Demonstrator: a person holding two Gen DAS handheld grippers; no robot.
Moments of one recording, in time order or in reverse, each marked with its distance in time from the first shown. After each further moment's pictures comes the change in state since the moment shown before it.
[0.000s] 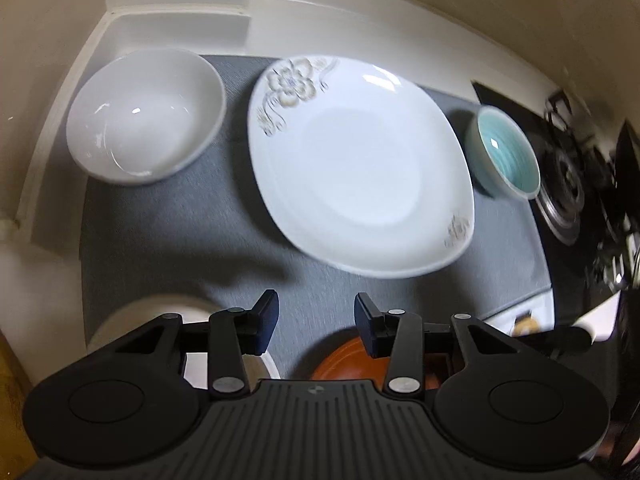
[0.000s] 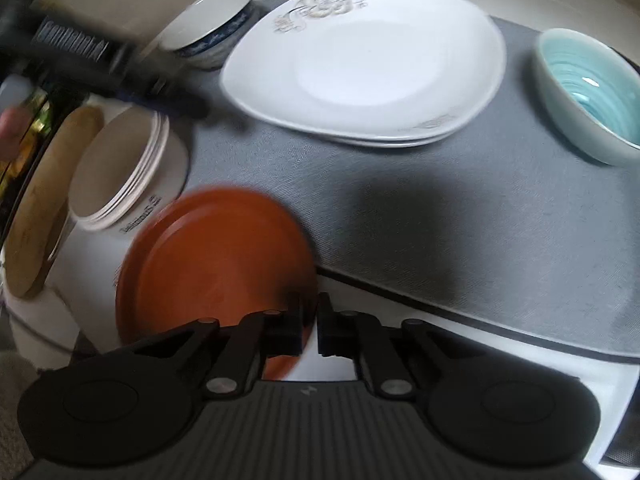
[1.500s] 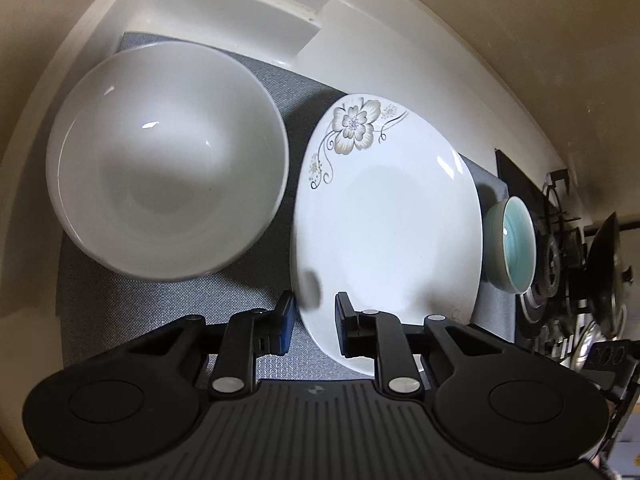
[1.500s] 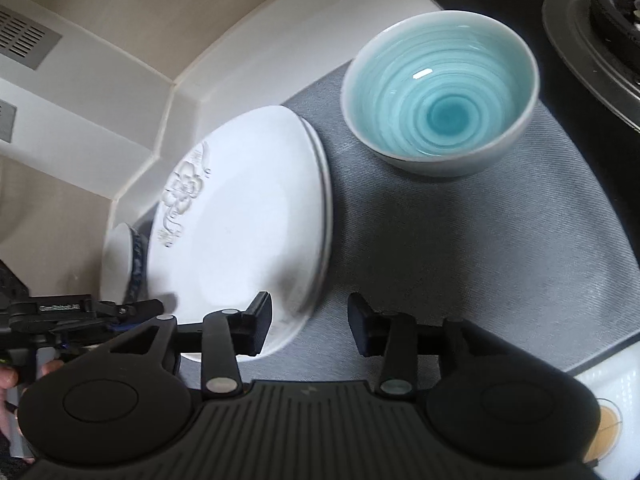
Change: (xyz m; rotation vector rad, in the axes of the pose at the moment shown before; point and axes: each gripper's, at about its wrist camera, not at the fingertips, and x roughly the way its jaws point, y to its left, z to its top) left arm 0.038 0.076 0.070 -0.255 0.067 -0.195; right arm -0.020 -0.088 0.036 0.630 -0.251 0.124
